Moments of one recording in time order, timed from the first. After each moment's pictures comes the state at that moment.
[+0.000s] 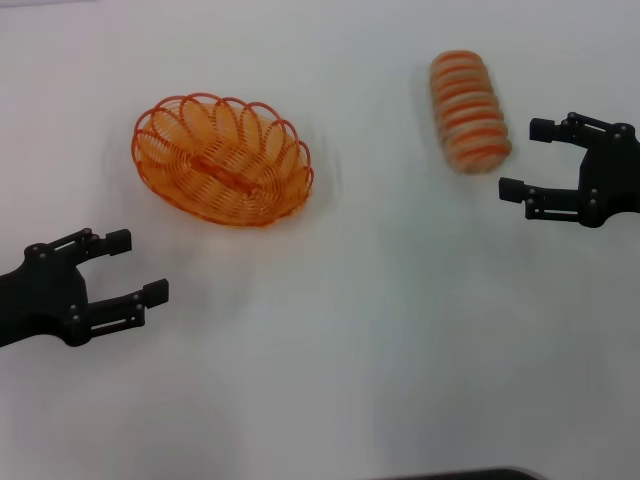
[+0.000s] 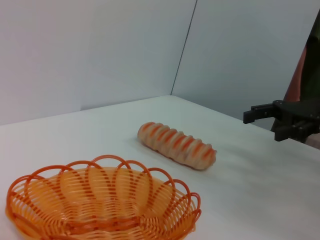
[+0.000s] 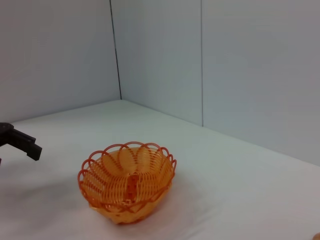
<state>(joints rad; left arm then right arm) -0.28 -2.16 0.49 0.79 2.14 1.72 -1.23 0.36 2.09 -0.43 -0.75 -2.10 -1.63 1.12</state>
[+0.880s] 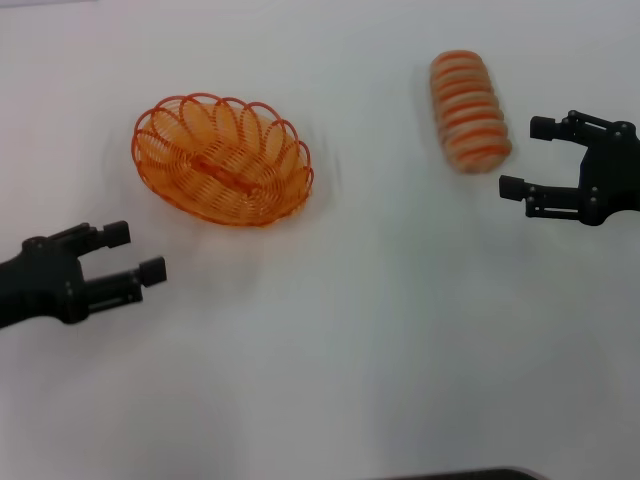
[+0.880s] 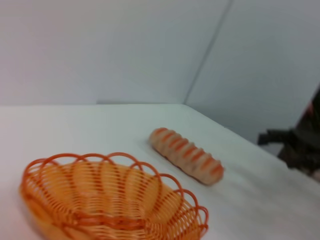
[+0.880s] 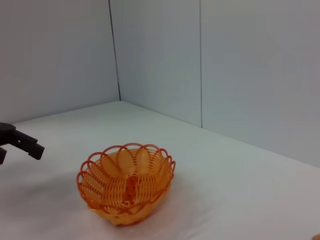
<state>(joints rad) -0.30 -2.15 0.48 0.78 2.13 1.72 -1.41 0.36 2.09 -0.42 -0.75 -2.10 -1.63 1.12</state>
